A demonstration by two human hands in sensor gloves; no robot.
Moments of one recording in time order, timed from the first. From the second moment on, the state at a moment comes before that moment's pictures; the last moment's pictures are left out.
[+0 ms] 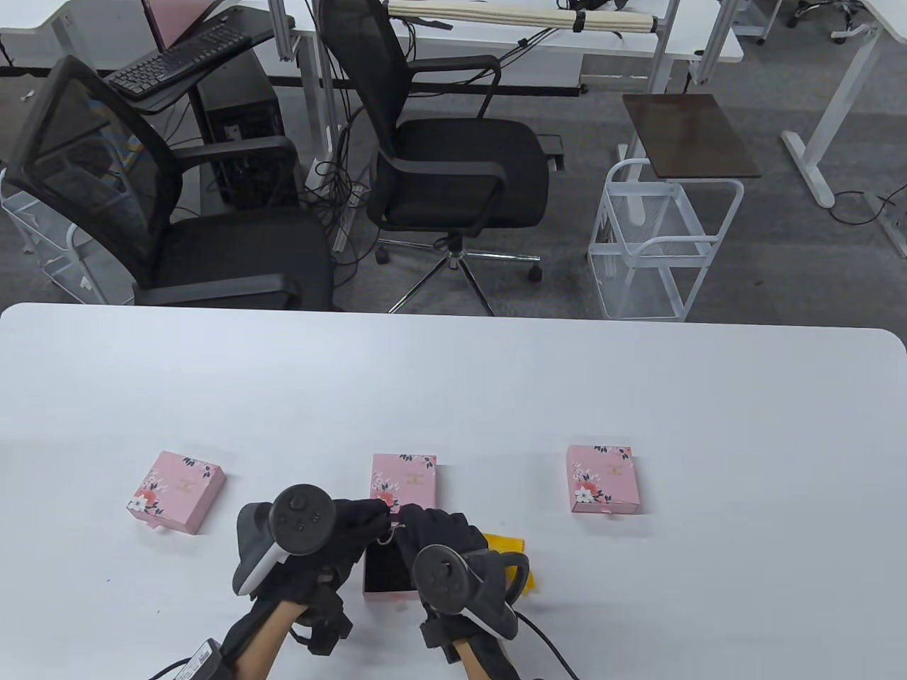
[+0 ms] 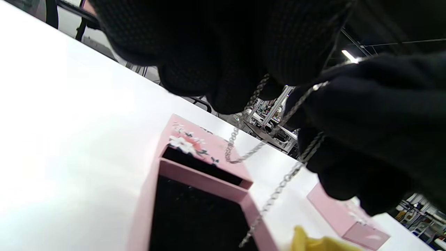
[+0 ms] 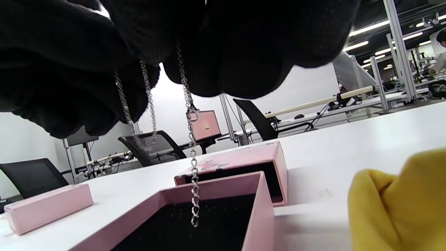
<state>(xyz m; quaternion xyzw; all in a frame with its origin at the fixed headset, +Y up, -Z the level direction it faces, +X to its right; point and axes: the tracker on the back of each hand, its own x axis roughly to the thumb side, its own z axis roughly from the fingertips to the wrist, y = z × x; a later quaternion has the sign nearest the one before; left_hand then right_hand) -0.186 -0.701 -0.301 -0.01 -0.07 0.24 0.97 0.004 -0.713 -0.280 0.15 -0.12 0.96 0.18</state>
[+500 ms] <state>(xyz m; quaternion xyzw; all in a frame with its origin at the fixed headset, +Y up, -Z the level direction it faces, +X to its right) -0.168 -0.735 -0.298 0.00 -0.11 0.12 0.99 -0.005 -0.728 -0.285 0.15 -0.05 0.98 0.09</state>
